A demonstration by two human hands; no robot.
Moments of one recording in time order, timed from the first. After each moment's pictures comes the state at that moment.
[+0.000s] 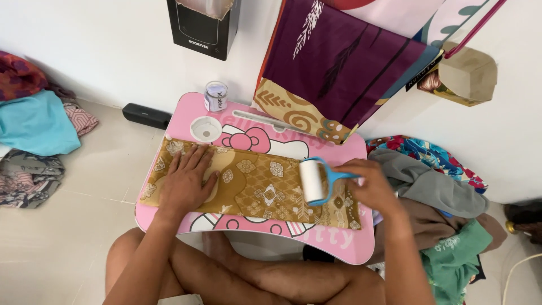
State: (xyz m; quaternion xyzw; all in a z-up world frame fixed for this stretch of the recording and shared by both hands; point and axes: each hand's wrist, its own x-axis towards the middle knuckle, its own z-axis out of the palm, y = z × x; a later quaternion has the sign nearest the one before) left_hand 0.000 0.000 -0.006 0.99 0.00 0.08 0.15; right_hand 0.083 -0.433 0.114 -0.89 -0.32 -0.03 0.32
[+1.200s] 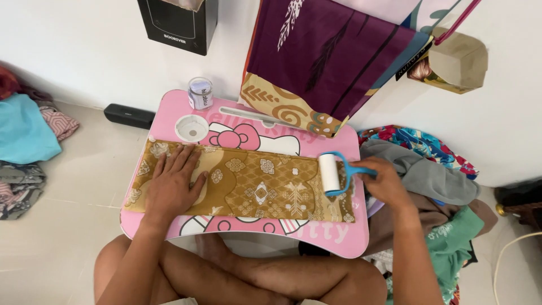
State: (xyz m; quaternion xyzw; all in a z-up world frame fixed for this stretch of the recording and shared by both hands) left_hand 0.001 -0.001 -0.002 0.99 0.01 0.07 0.15; right_hand 0.080 -0.488 0.097 -0.90 -0.25 -0.06 0.34
